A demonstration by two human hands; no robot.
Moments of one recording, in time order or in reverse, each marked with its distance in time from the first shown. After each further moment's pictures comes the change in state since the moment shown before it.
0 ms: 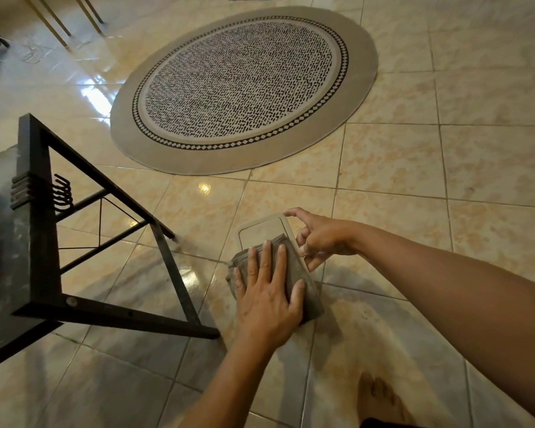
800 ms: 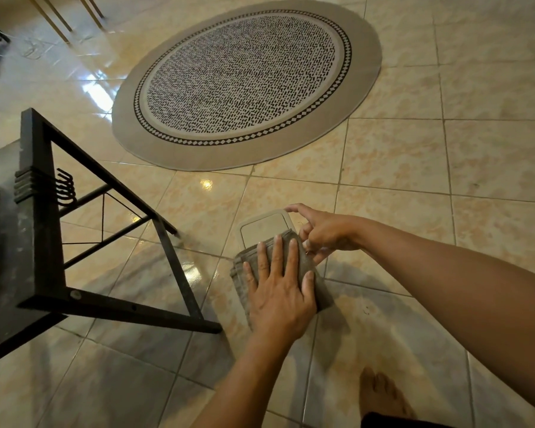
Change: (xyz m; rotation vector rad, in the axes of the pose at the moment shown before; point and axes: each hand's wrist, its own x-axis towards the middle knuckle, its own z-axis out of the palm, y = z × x) left_hand 0.000 0.021 0.005 0.020 0.014 -0.023; right_hand 0.003 0.001 0.000 -0.008 -0.007 0.008
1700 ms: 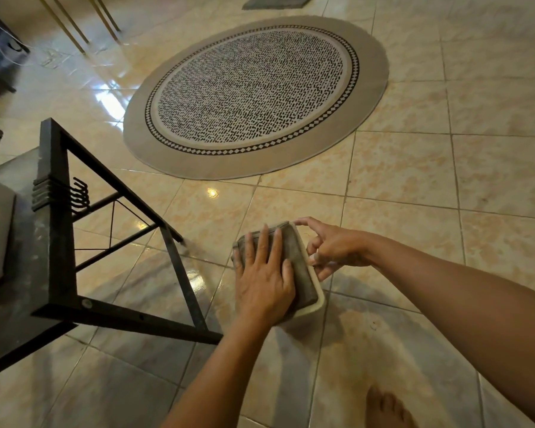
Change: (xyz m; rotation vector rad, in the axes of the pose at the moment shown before) left_hand 0.039 -0.040 -0.012 -0.051 0.075 0.052; right_hand -0.004 -0.001 0.003 0.049 0.001 -0.006
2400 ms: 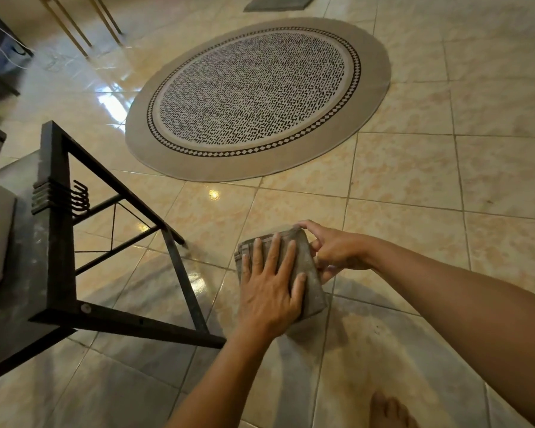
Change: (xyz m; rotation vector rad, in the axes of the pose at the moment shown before) left_hand -0.005 -0.004 0.007 0.091 0.015 0.080; right_hand 0.003 0.000 0.001 0.026 -0.056 0.005
